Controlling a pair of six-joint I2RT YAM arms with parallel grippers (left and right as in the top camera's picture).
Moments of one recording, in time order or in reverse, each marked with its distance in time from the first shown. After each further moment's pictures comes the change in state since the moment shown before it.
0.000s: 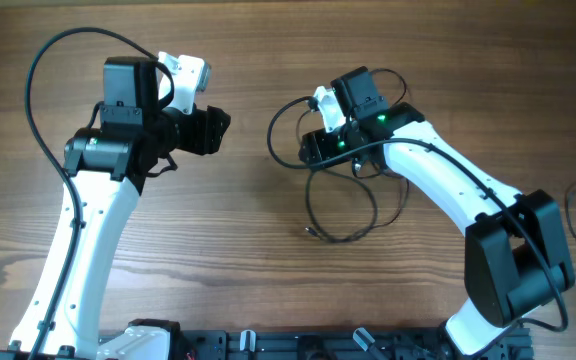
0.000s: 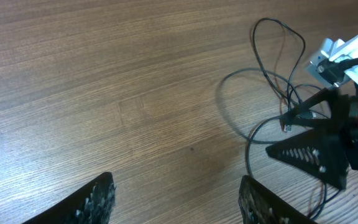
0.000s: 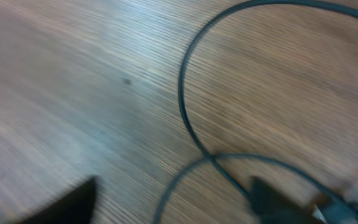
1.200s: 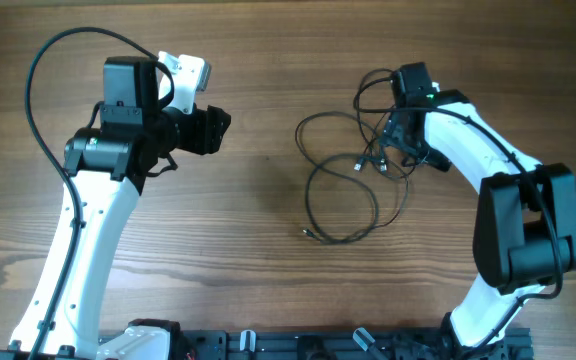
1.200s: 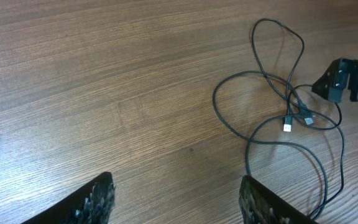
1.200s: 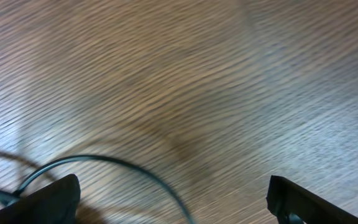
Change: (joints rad) left arm 0.000 0.001 0.000 0.003 0.003 0.000; right arm -0.263 0.106 0.002 -0.157 0.589 0.538
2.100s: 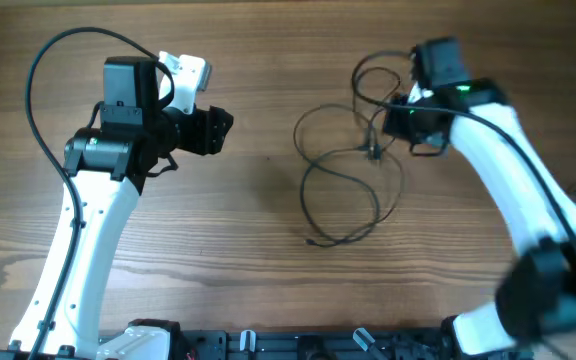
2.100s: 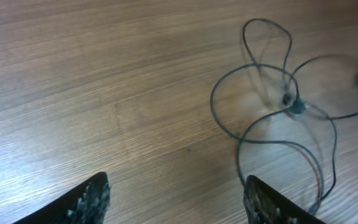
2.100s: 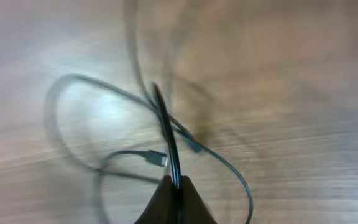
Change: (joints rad) left arm 0.000 0.000 0.000 -0.002 0.025 0.000; right arm -0.005 -0.256 0.112 -0.113 -0.375 -0.204
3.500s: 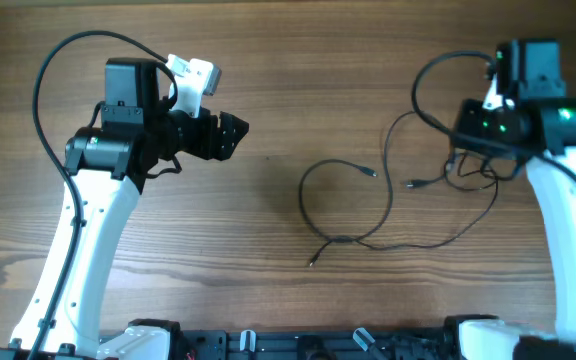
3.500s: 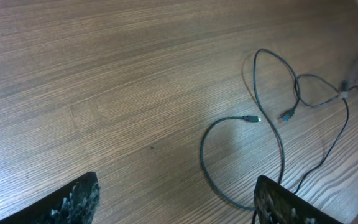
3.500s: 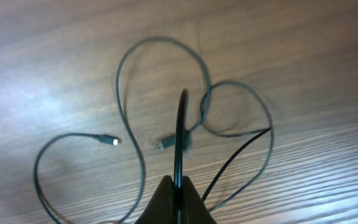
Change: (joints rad) left arm 0.000 0.005 0.000 -0.018 0.144 0.012; right arm -0.152 -0.214 0.098 -0.330 0.162 -0.163
